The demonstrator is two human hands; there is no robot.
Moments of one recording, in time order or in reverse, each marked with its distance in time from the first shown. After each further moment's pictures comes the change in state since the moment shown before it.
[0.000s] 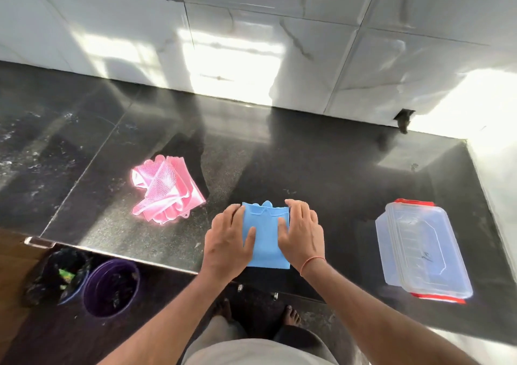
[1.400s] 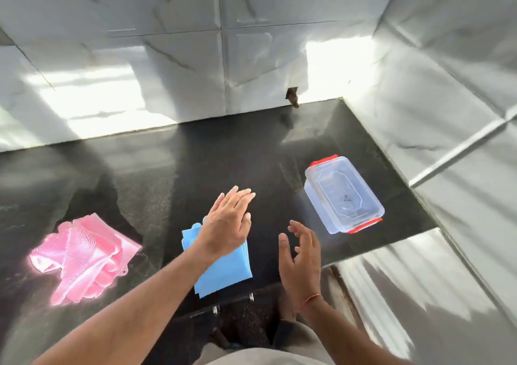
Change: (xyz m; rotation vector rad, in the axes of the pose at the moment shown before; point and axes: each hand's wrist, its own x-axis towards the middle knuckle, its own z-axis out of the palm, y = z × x) left_hand 0.076 0.095 0.011 -0.039 -0.322 0.704; right_hand -0.109 0.032 -0.015 0.419 0.638 0.470
